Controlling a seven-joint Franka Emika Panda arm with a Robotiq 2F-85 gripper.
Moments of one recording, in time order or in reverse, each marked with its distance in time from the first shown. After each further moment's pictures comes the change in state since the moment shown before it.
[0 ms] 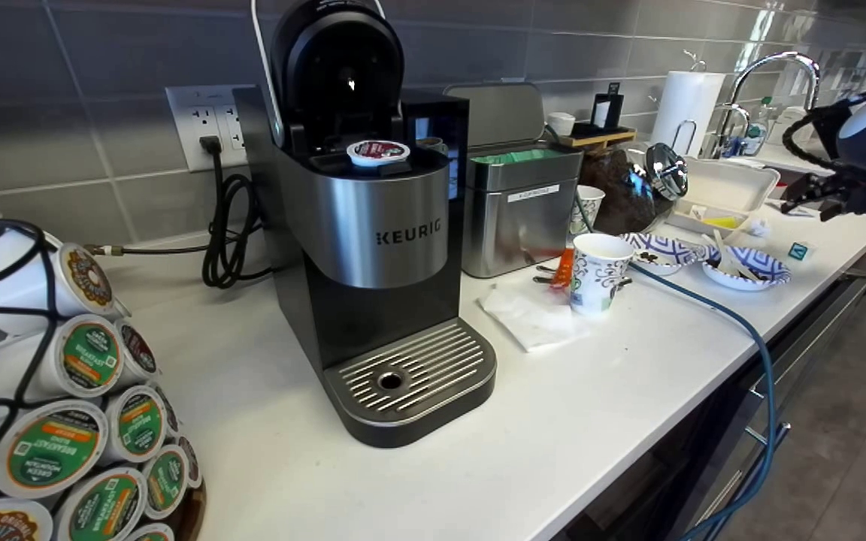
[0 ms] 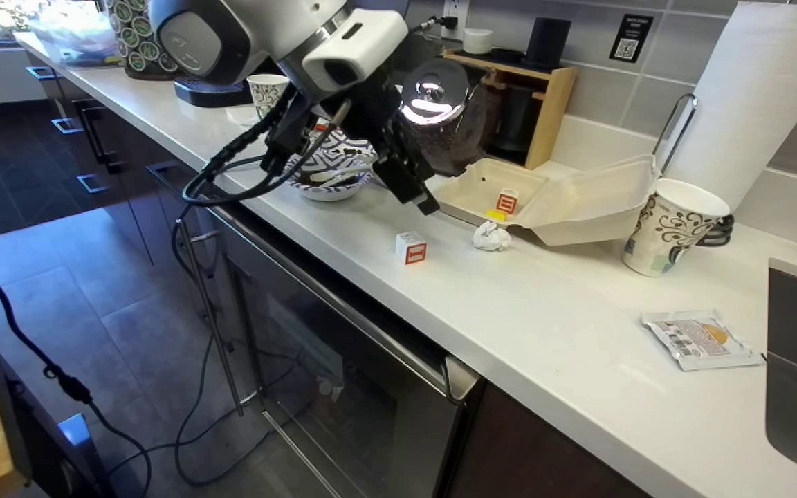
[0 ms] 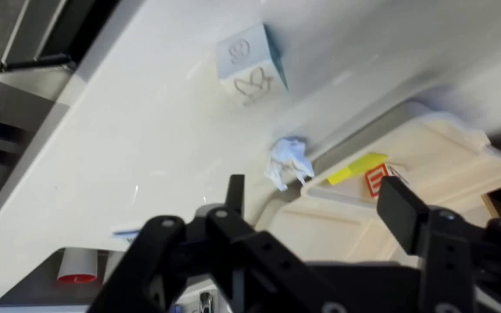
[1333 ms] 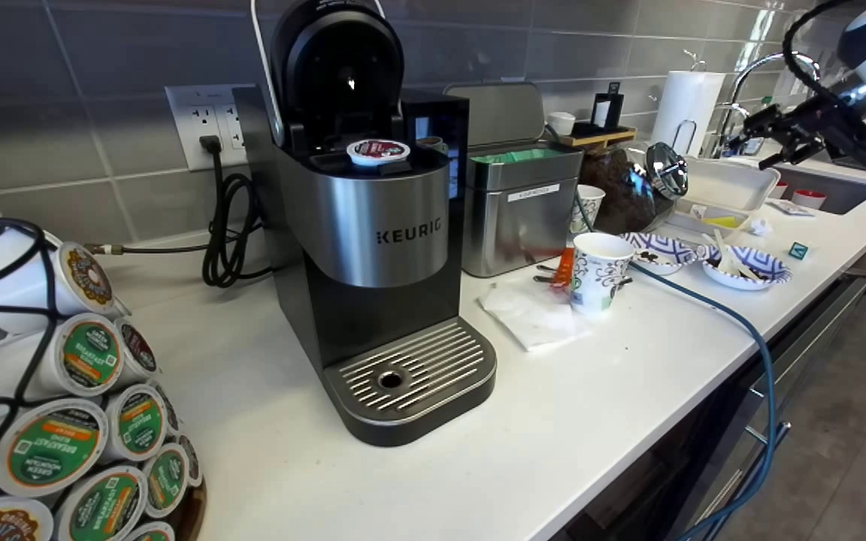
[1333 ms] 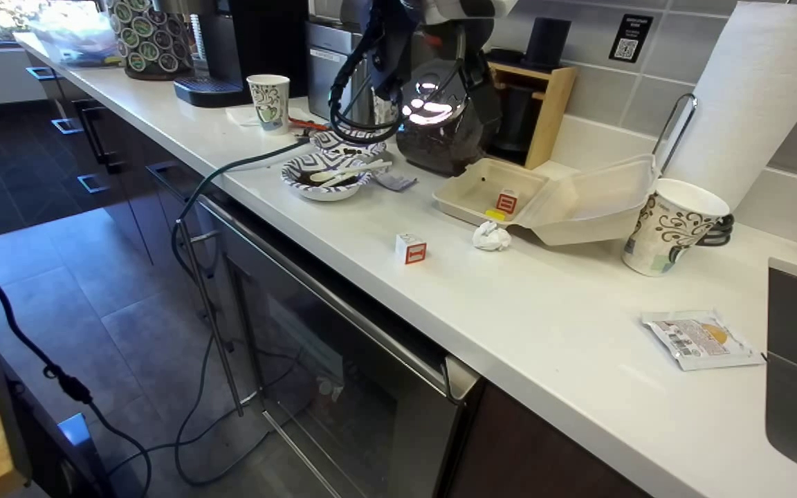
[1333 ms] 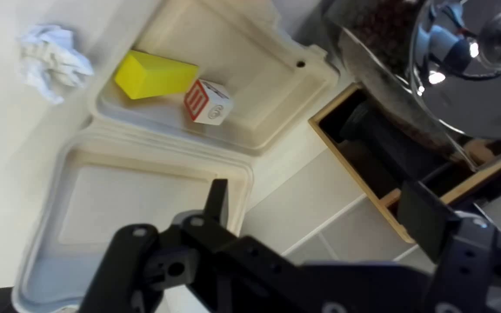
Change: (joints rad) arm -0.269 0.138 0.308 0.465 0.078 -0.485 -0.078
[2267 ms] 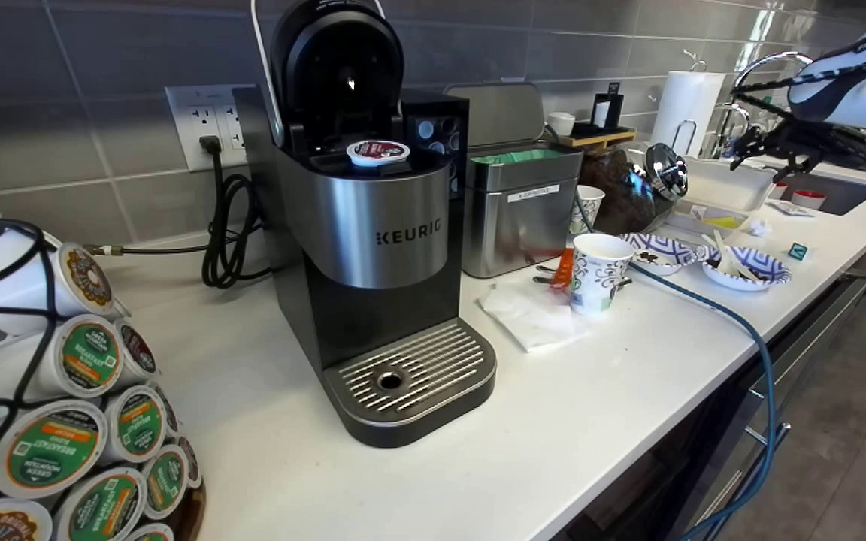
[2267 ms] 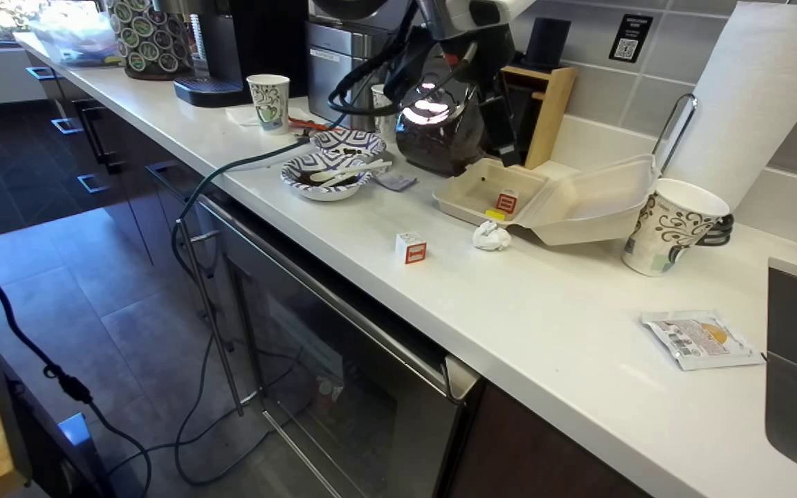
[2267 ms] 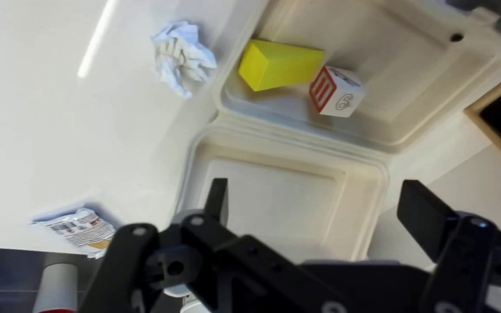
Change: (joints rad) arm 0.509 0.110 -0.619 0.123 -0.357 -0.023 0.594
